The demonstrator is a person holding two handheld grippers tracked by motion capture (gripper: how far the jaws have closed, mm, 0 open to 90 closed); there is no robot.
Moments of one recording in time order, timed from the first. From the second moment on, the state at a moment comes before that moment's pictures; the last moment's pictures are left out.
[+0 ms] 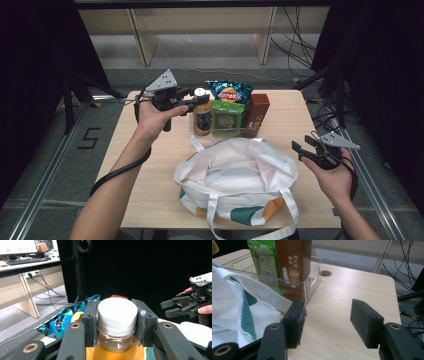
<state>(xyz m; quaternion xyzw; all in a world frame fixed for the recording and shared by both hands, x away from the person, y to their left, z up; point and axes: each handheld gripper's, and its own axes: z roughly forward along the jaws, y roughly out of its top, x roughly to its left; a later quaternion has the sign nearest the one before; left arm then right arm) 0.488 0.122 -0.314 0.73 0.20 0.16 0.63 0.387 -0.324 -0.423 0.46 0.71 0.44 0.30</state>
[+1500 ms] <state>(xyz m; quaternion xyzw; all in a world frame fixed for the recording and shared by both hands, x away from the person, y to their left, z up) 0.507 0.118 -0.325 0.73 0.21 0.16 0.63 0.386 -0.323 -0.424 0.47 0.70 0.44 0.30</state>
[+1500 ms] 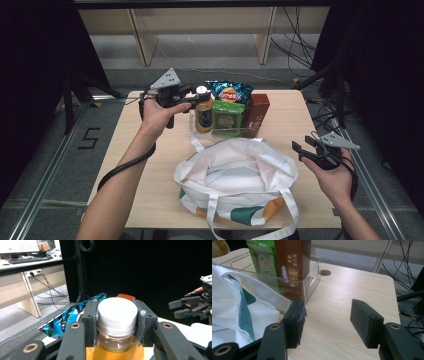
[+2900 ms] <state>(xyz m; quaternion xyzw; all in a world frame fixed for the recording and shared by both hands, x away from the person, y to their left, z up) 0.530 0.125 -0.337 0.74 0.23 0.16 0.61 0.386 -0.323 -0.426 0.48 0.70 0.44 0.31</state>
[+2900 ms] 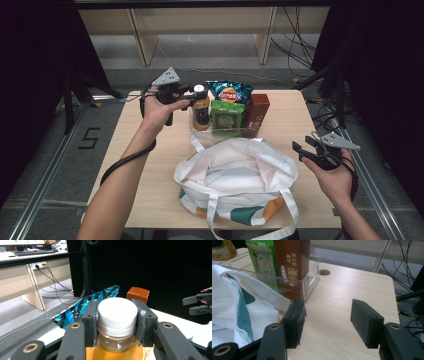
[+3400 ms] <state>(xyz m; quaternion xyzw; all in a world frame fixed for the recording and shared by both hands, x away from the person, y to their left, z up) 0.537 0.124 -0.339 0.74 0.23 0.17 0.61 0.386 -0.323 -0.426 0.48 0.70 0.44 0.30</state>
